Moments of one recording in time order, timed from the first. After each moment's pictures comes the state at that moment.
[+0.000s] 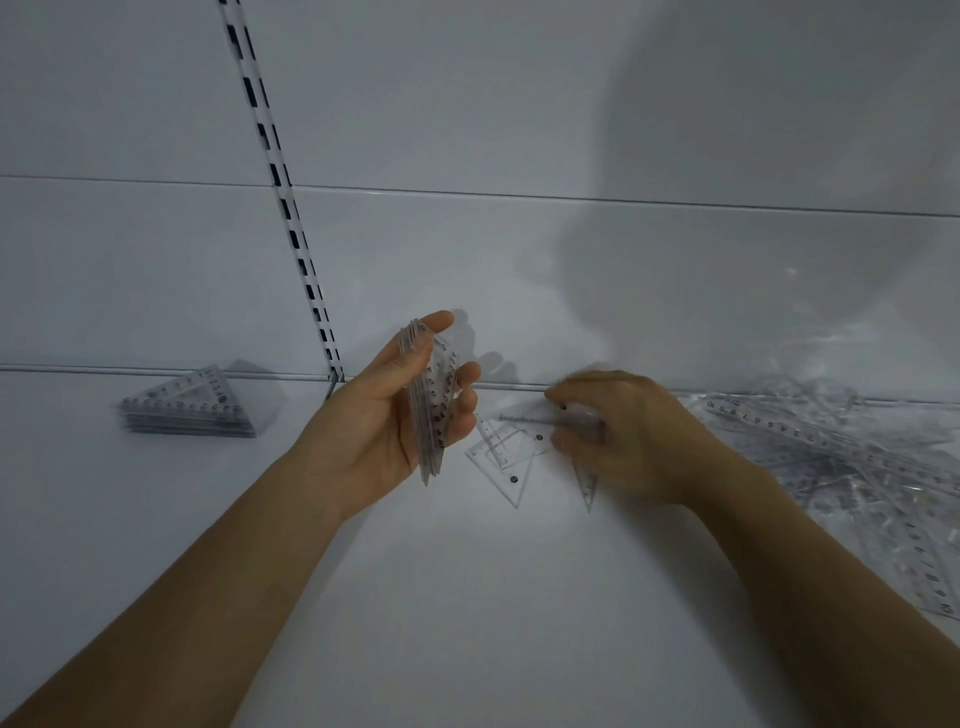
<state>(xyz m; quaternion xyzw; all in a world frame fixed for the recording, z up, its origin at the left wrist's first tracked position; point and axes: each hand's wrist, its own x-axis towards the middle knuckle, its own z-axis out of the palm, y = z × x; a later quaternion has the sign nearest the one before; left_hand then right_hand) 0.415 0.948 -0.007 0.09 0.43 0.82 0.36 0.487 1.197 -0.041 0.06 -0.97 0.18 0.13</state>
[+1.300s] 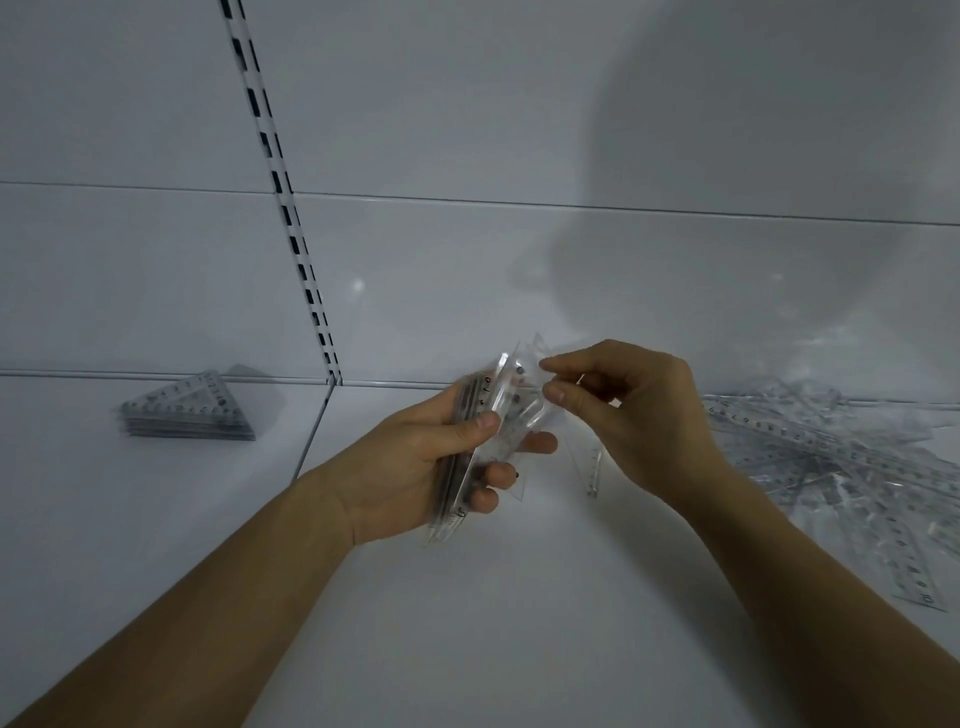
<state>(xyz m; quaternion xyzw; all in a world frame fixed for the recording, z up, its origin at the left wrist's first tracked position) 0.433 0.957 -0.021 0.23 0.45 0.71 0.49 0.499 1.169 -0.018 0.04 -0.86 0.40 0.30</state>
